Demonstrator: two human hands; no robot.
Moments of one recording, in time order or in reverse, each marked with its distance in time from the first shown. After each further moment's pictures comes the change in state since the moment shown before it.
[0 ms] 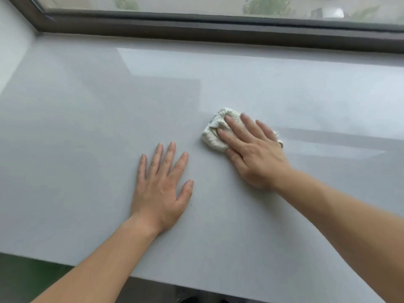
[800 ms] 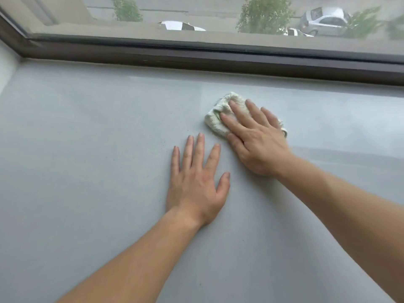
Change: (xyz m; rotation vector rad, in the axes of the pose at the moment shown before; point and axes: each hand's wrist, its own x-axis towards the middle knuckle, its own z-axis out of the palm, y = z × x) left_hand 0.147 0.031 -0.008 0.026 -0.017 -0.013; right_hand 0.143 0.035 -0.024 -0.017 0.022 0.032
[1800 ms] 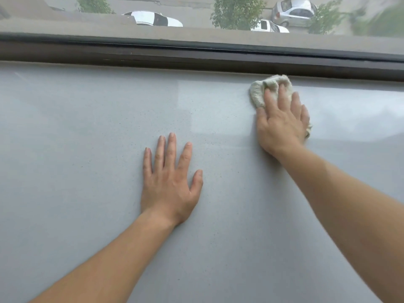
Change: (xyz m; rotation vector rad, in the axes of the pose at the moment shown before) left_hand 0.000 0.000 0.001 0.017 -0.032 0.005; right_hand -0.018 0.079 -0.017 0.070 0.075 0.679
